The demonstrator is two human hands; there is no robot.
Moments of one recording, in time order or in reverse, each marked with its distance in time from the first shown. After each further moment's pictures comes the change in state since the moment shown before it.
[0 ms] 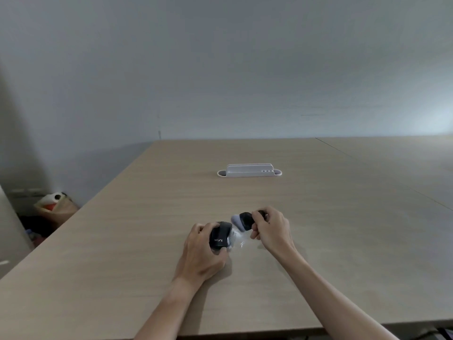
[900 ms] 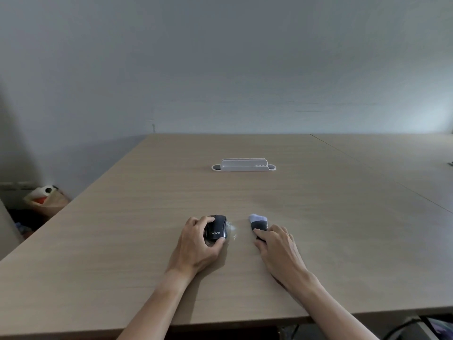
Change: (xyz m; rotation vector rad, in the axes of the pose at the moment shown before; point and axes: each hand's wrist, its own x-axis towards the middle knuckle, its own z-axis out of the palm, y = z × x) left_hand 0.001 0.002 0.003 0.015 -0.019 -0.007; right_hand -0.035 0.048 -0.022 -0.694 -0.102 -0.314
